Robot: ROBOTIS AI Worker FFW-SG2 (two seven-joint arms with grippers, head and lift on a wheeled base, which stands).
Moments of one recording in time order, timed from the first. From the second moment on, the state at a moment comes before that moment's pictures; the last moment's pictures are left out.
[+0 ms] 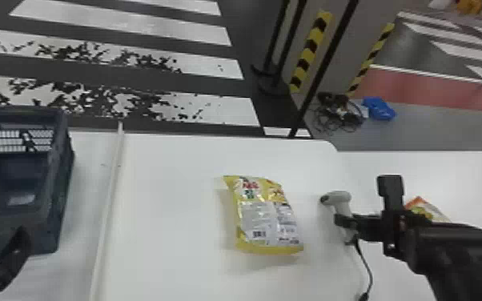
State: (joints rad) left arm 0.53 0.36 -0.01 -1.86 0.41 -0.15 -0.11; right arm -0.04 -0.46 -0.28 -1.38 -0.11 0.79 0.41
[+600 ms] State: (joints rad) left arm 0.53 0.36 -0.01 -1.86 0.41 -0.15 -0.11; right arm 0.06 -0.42 -0.32 -1.65 -0.08 0.94 0.35
